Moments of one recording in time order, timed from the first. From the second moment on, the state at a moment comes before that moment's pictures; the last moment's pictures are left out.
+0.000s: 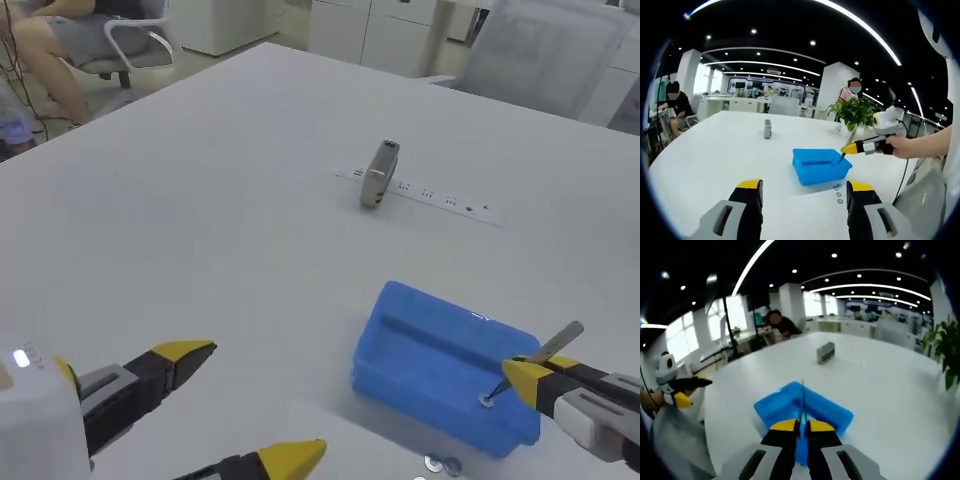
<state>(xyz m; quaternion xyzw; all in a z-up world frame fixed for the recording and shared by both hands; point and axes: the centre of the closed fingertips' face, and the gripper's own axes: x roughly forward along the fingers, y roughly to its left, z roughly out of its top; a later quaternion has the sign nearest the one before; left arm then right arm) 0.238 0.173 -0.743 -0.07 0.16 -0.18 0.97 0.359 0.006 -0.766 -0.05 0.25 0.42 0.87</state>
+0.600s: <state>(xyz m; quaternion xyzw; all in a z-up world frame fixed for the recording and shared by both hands) 0.237 0.171 -0.749 -0.06 0.17 -0.19 0.96 0.311 0.017 -0.780 -0.03 0.27 0.45 0.85</state>
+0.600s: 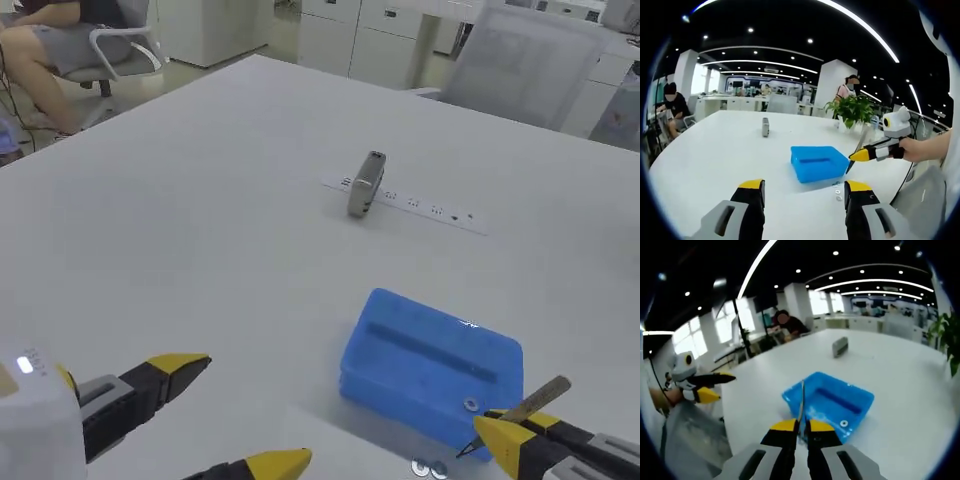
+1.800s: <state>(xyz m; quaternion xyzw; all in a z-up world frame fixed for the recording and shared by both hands) 0.236 0.169 -0.753 -0.04 0.17 -0.21 0.96 0.314 0.024 -0.819 -0.07 0.28 0.46 0.84</state>
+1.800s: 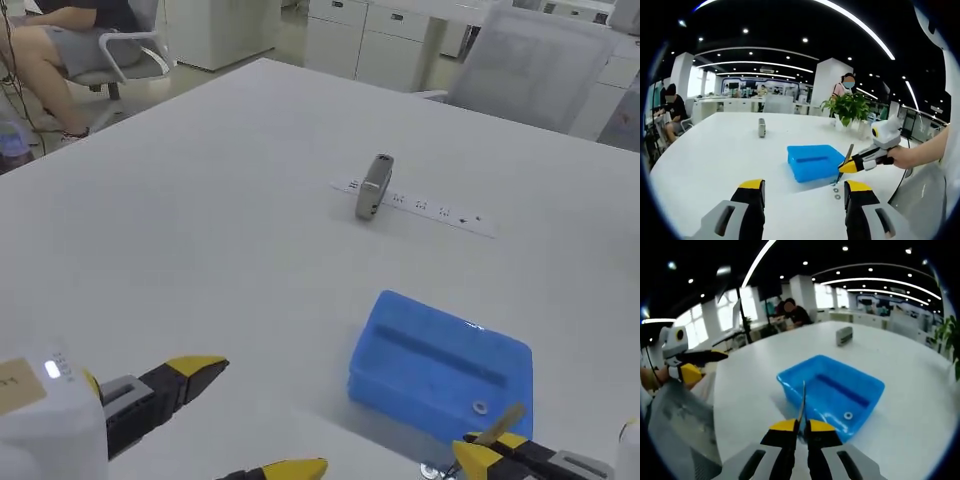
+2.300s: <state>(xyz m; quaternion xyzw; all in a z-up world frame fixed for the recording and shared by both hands) 0.236 0.164 -0.752 -0.04 0.17 -0.21 0.96 0.308 0.025 -0.811 -0.07 0.28 0.46 0.84</state>
